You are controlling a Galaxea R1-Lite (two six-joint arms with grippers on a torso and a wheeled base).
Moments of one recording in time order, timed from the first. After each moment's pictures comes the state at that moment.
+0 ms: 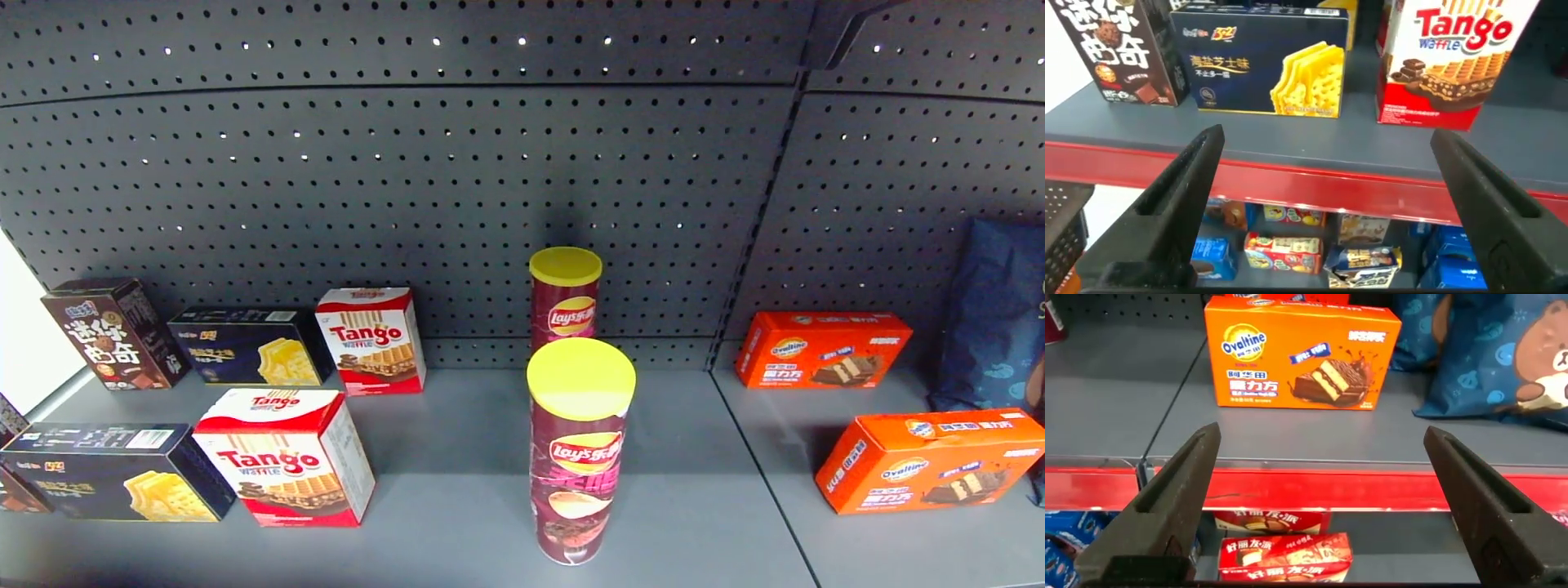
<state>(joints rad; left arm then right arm) 0.00 0.00 -0.02 0.00 0.12 -0.05 0.00 0.00 -0.03 0.00 -0.06 -0.09</state>
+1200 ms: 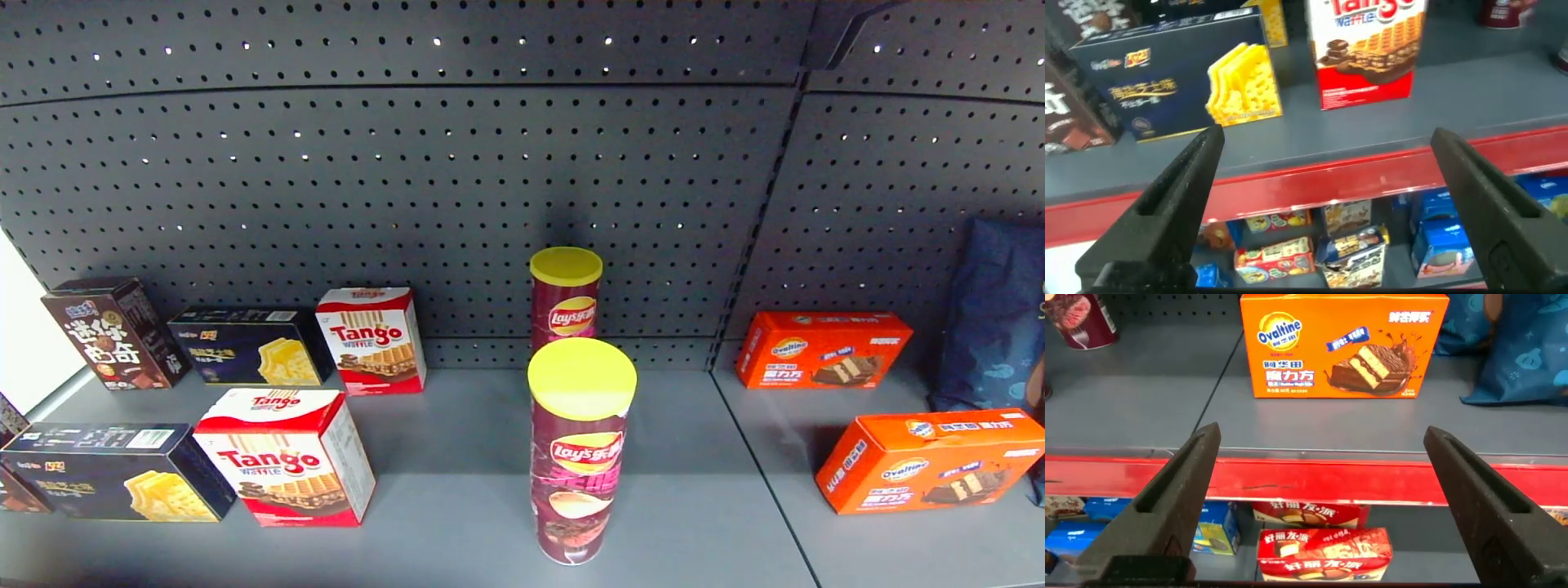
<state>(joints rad) 0.00 0.00 0.00 0.00 -0.09 0.09 0.00 0.00 0.00 0.00 0.03 0.00</state>
